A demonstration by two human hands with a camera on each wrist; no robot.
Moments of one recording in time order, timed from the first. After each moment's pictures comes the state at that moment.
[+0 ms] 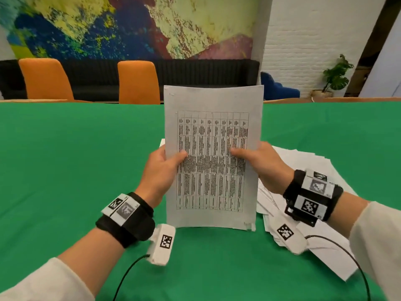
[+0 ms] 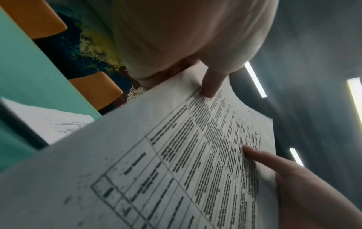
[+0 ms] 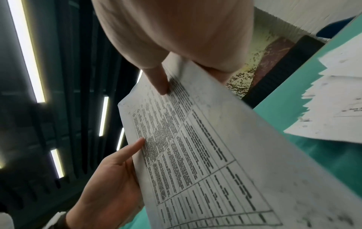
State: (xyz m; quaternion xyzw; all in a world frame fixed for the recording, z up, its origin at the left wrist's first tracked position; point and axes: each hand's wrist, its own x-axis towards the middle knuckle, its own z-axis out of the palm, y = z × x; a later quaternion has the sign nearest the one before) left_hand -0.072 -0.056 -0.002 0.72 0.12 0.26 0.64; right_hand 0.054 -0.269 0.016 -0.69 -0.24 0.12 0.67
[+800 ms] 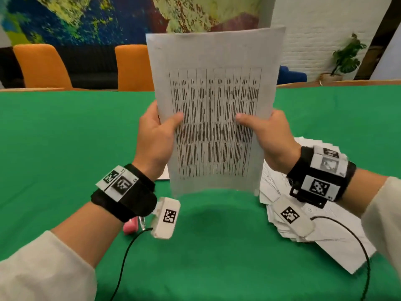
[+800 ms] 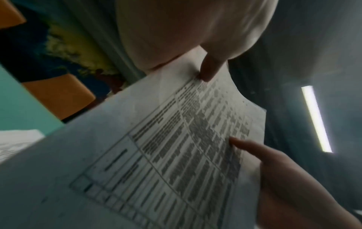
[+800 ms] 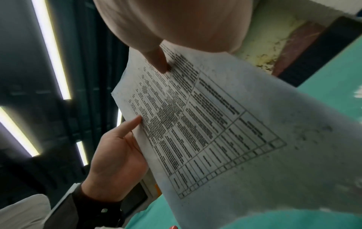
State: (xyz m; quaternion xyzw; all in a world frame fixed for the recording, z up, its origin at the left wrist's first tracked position) left_hand -0.060 -0.061 0.041 0.67 0.04 0.36 0.64; right_hand 0.052 -0.264 0.046 -0.65 -0.27 0.06 0.71
